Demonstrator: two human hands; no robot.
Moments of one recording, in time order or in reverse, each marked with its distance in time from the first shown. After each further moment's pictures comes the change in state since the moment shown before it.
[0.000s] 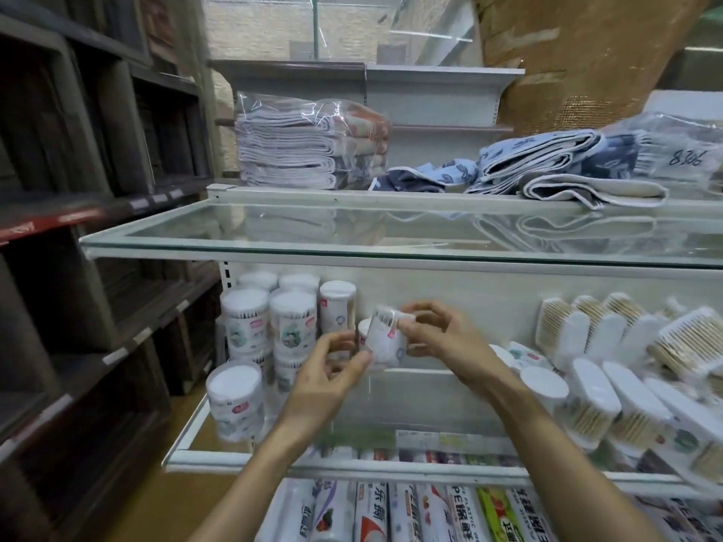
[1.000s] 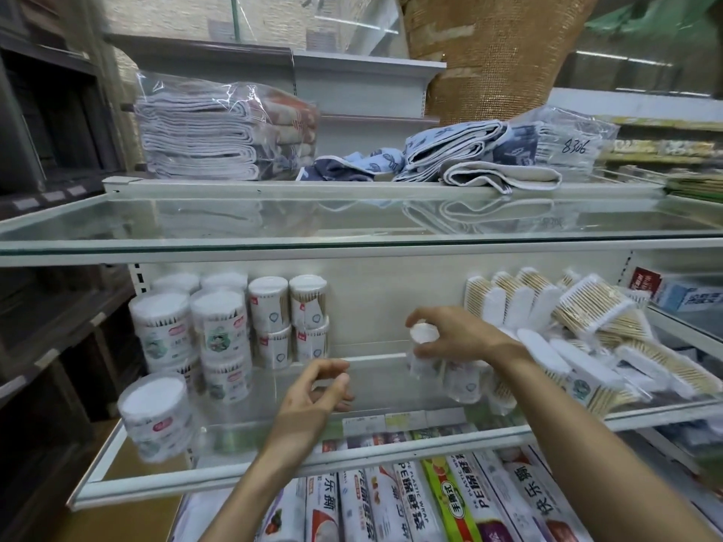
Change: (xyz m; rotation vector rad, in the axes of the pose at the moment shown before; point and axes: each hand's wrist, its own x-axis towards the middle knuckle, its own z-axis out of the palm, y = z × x) left_hand -0.015 -0.019 0.052 -0.051 -0.177 -0.138; right_hand -0.023 0.000 -0.098 -1.083 -0.089 0.126
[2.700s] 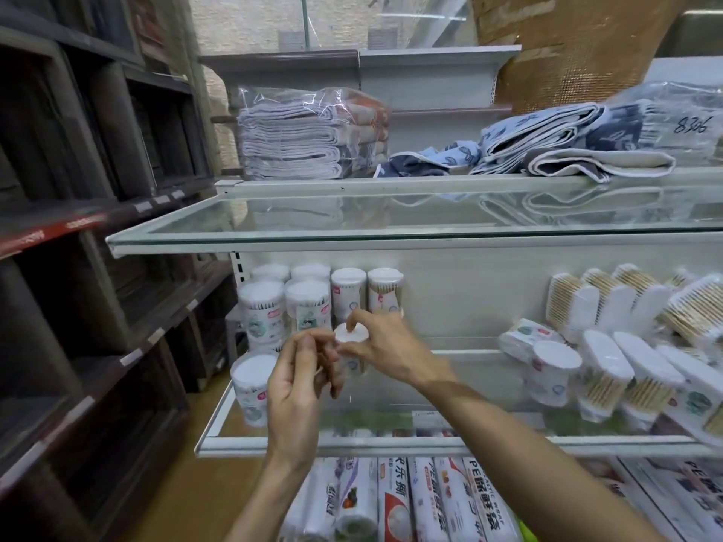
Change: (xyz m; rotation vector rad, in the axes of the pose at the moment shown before) left_hand -0.041 0.024 -0.063 -0.358 0.386 0.404; right_hand 0.056 -0.156 0.107 0.218 0.147 -0.305
